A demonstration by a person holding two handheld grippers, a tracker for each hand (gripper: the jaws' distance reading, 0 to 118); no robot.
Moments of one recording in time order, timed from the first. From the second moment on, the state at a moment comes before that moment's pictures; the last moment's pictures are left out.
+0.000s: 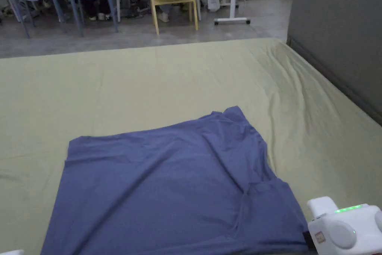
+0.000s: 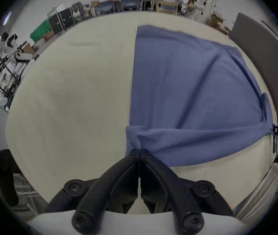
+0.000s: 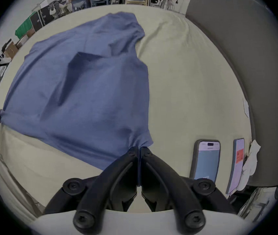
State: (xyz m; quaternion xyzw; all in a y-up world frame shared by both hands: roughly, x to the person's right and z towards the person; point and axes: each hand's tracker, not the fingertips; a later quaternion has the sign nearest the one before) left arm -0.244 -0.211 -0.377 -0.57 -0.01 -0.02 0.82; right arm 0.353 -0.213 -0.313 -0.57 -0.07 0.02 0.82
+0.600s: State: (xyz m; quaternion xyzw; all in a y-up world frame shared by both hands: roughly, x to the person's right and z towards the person) left arm -0.241 -0.093 -0.328 -0.37 0.03 0.05 0.93; right arm 0.336 -0.112 -0.283 -0.42 -0.12 0.02 0.90
